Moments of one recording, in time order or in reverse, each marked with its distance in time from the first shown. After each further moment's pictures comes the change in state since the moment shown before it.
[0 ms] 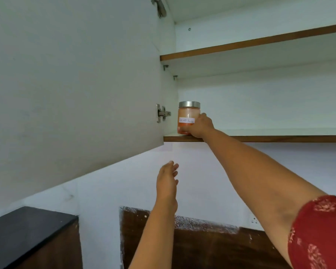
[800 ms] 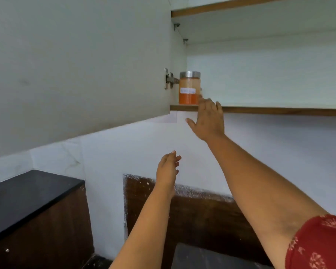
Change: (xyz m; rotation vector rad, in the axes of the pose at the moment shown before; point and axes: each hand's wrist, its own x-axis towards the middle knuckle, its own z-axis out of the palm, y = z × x) left_hand -0.012 -0.043 -0.036 0.127 0.000 -0.098; right_hand -0.053 0.050 0.054 -0.555 0.275 -0.365
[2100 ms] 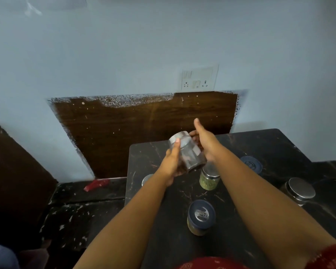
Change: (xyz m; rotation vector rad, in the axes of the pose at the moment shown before) left_hand -0.174 -0.249 0.047 0.111 -0.571 -0.621; right_hand -0.385 0.097 -0.041 0.980 -0.600 1.447
